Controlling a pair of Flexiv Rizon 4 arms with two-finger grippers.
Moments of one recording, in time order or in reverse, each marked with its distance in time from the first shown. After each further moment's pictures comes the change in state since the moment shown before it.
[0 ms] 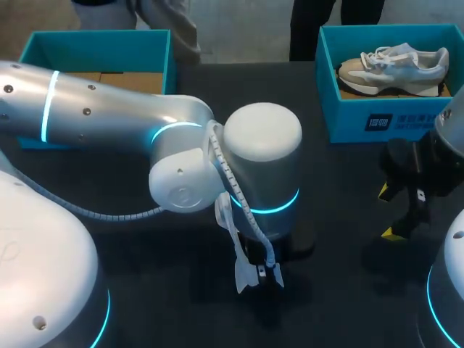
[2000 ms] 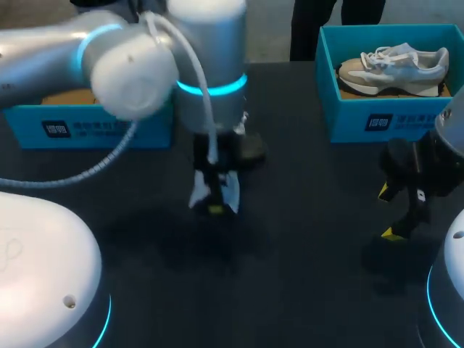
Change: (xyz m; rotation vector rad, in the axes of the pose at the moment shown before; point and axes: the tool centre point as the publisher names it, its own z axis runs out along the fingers) left arm -0.110 0.075 -0.125 -0.059 0.082 0.071; right arm 0.000 0.000 0.000 0.000 0.000 0.000
